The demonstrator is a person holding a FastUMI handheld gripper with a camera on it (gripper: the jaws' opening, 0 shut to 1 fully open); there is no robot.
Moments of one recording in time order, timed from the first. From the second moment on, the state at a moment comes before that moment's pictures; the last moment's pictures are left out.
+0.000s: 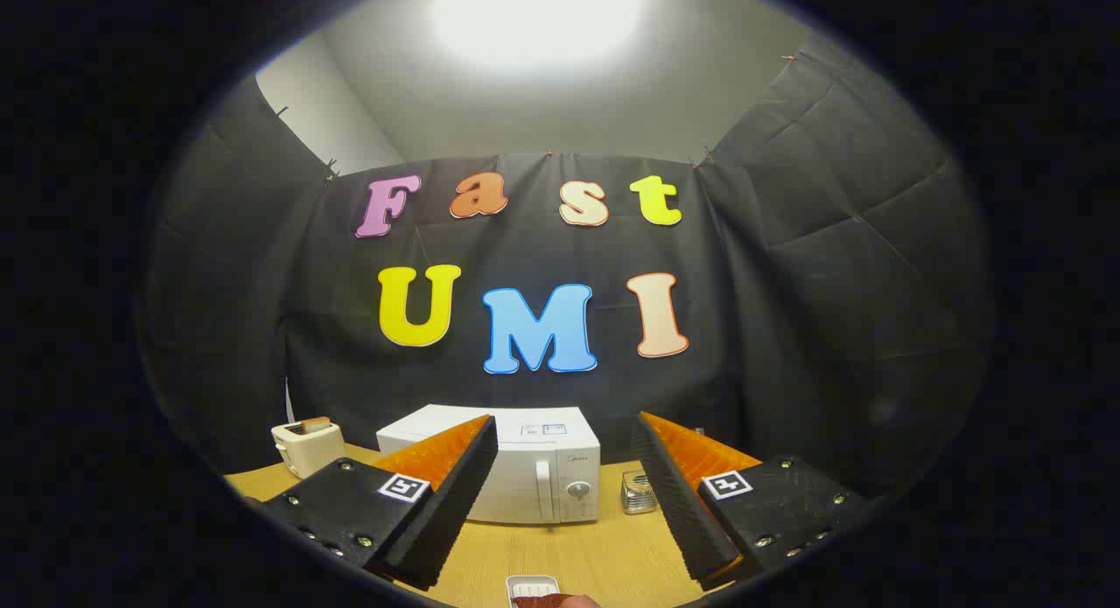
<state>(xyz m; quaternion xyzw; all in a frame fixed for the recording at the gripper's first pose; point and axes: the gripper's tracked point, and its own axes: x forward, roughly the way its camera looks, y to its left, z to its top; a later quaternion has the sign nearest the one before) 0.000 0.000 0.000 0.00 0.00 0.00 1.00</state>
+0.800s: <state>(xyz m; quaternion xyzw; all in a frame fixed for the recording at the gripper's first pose) 0.050 -0.003 -0.010 -0.03 0.00 0.02 1.00</state>
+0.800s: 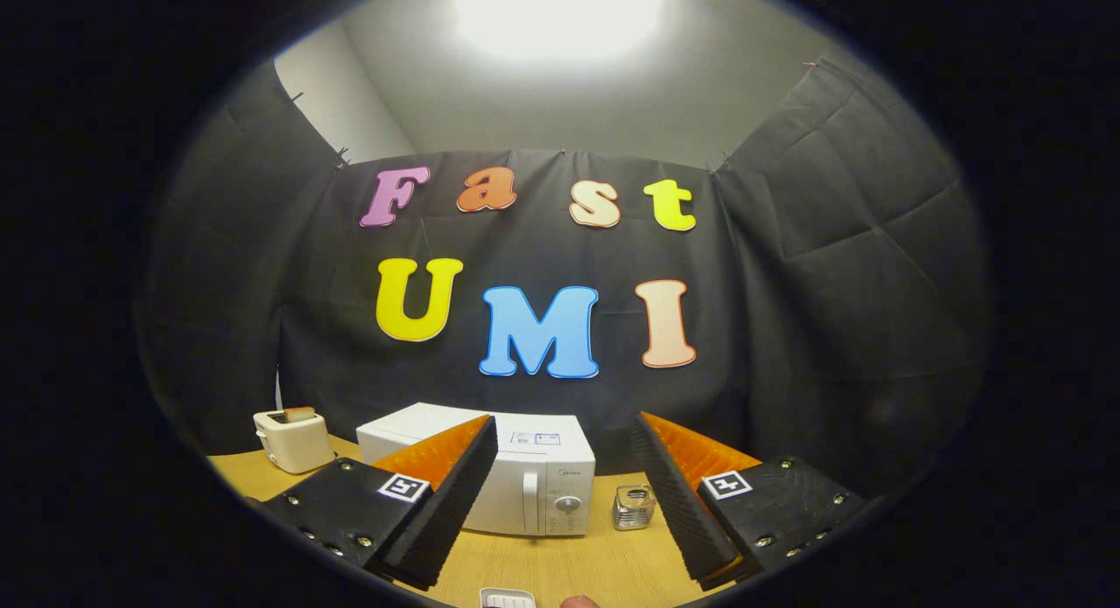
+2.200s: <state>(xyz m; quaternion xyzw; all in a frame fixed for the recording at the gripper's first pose) 0.216 0.009 -0.183 -0.02 0.14 0.04 0.99</state>
